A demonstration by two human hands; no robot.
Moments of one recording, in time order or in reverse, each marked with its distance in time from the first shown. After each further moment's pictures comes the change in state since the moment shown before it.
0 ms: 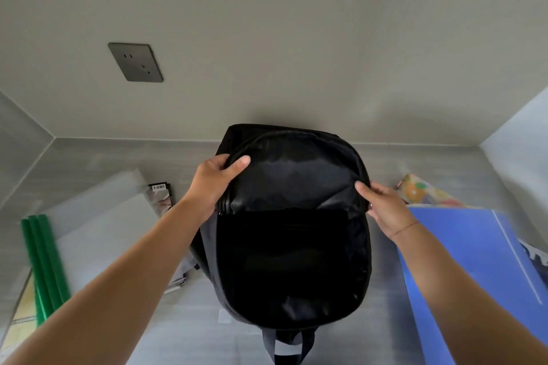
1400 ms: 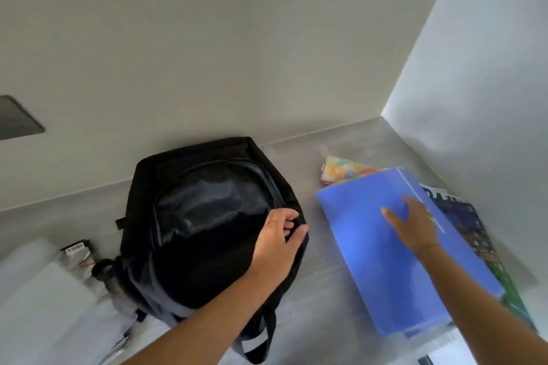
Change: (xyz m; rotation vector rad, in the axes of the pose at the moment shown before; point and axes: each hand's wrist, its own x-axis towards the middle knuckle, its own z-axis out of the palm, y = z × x) left_hand -0.091 -0.041 0.198 0.442 -0.363 0.247; right_hand -0.083 0.068 -0.180 -0.787 0.728 0.092
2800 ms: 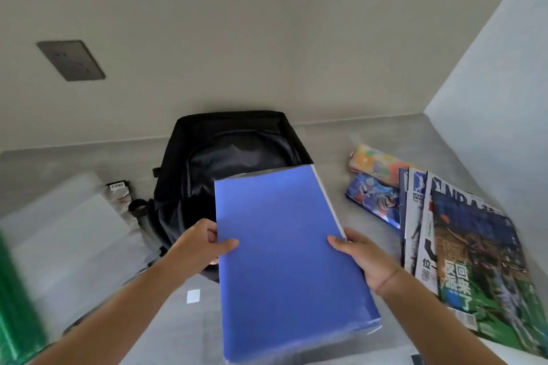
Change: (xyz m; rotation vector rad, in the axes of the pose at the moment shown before) left_hand -0.083 -0.062 -0.113 0.010 0.006 -0.547; right_hand -0.120 -0.060 0.044 0.758 -0.888 0.233
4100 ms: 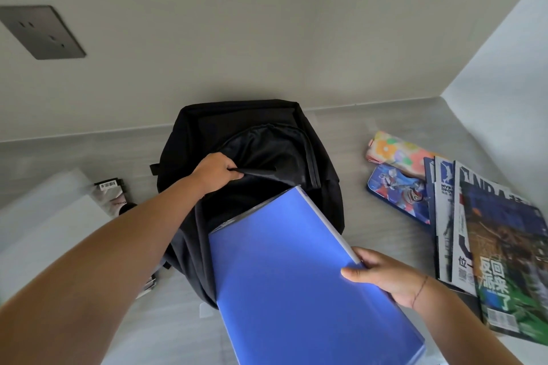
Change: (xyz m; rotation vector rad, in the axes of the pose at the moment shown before) left_hand 0.192 0.021 -0.046 0.499 0.011 0.396; right_hand 0.025 0.030 0.001 -0.374 -0.190 0.175
